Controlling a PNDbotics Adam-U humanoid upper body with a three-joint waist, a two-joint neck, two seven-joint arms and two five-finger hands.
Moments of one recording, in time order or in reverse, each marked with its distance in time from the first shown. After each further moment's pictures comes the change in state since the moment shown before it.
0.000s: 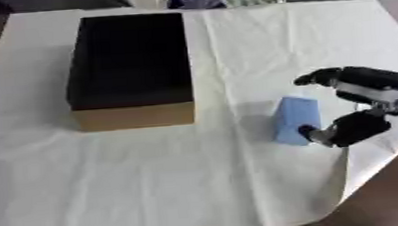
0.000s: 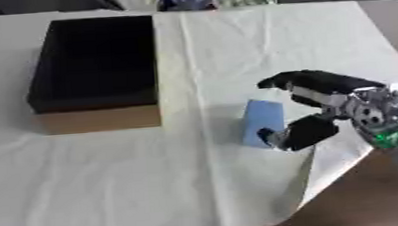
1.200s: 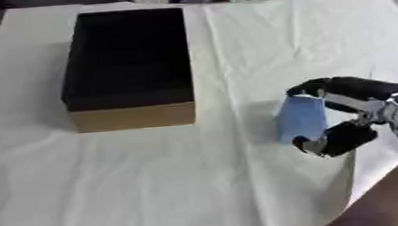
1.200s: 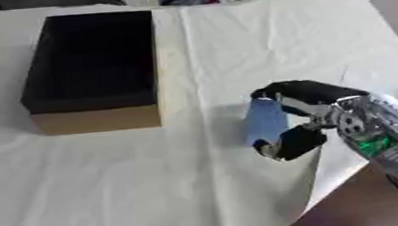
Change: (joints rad) left arm 0.000 -0.010 -0.001 0.000 0.000 0.005 -0.014; right arm -0.002 0.008 0.017 0.000 0.047 0.055 0.036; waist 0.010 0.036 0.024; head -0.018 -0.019
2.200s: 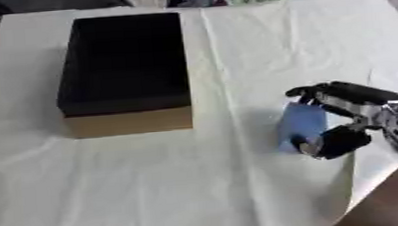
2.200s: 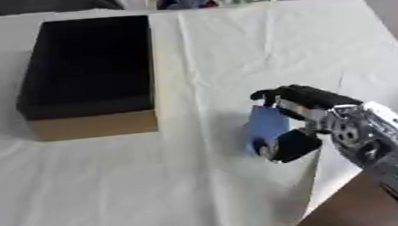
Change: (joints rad) left arm 0.000 -0.008 0.000 0.000 -0.002 0.002 -0.002; right arm 0.004 0.018 -0.006 -0.002 -0.058 0.089 -0.098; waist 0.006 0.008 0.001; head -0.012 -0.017
